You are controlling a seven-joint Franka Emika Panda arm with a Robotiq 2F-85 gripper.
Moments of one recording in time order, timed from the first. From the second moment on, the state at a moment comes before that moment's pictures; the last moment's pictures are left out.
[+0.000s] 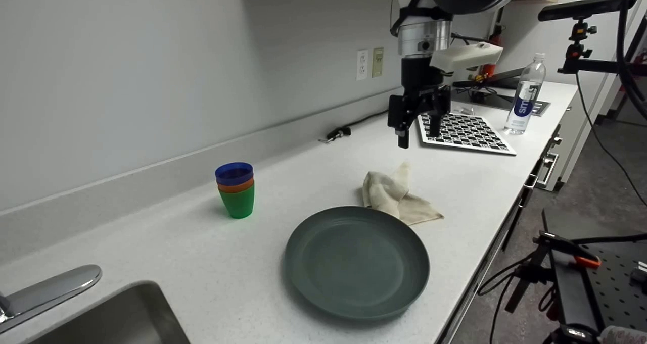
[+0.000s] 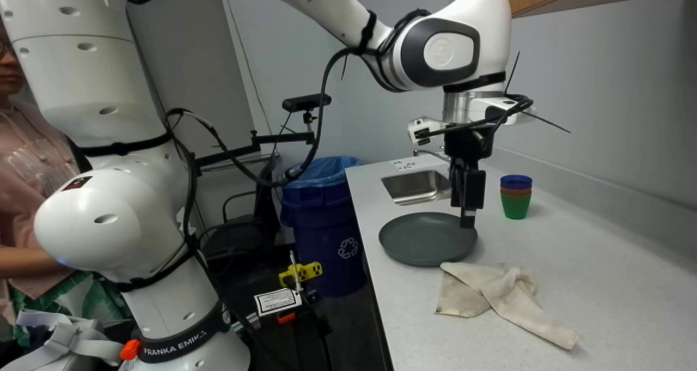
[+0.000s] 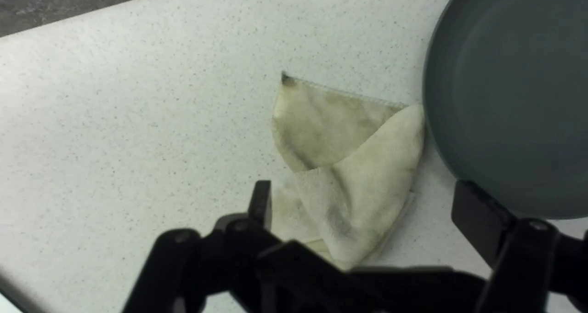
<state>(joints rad) -0.05 0.05 -0.05 -2.24 0.00 2.16 0.37</state>
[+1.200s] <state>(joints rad) -0.06 0.43 -0.10 -2.03 -0.01 2.26 0.33</state>
